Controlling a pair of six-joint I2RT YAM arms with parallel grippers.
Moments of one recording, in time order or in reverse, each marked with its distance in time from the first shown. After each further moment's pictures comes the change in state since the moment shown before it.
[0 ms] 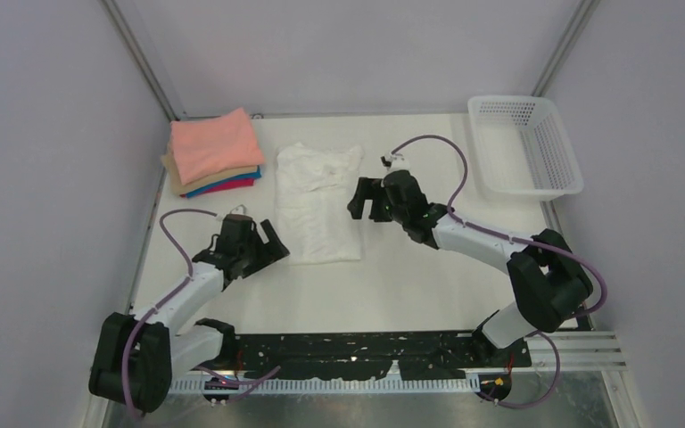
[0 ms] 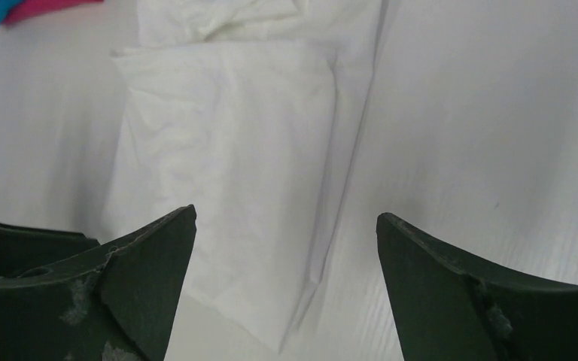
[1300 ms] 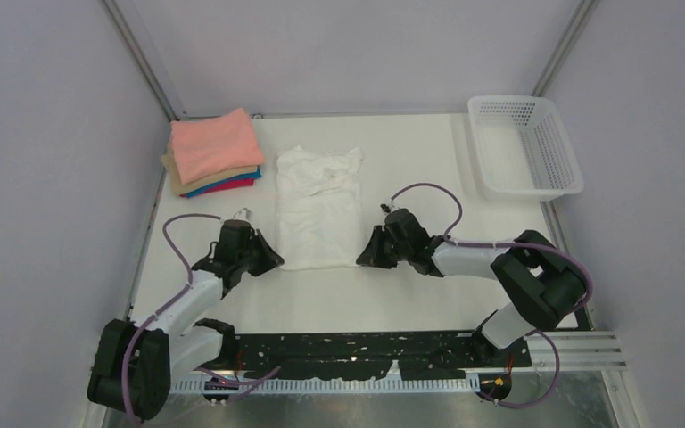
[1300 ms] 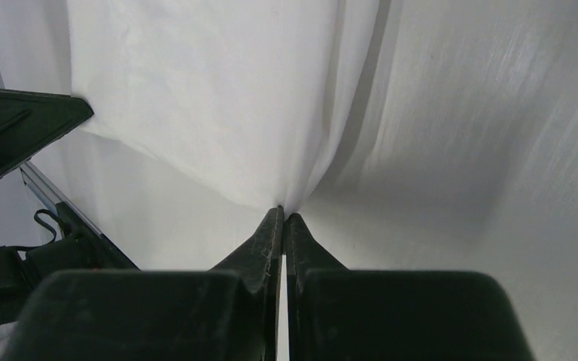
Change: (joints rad) left arm 0.001 0.023 -0.042 0.117 0.093 -0.005; right arm 0.053 0.052 -0.312 0.130 -0.313 0.294
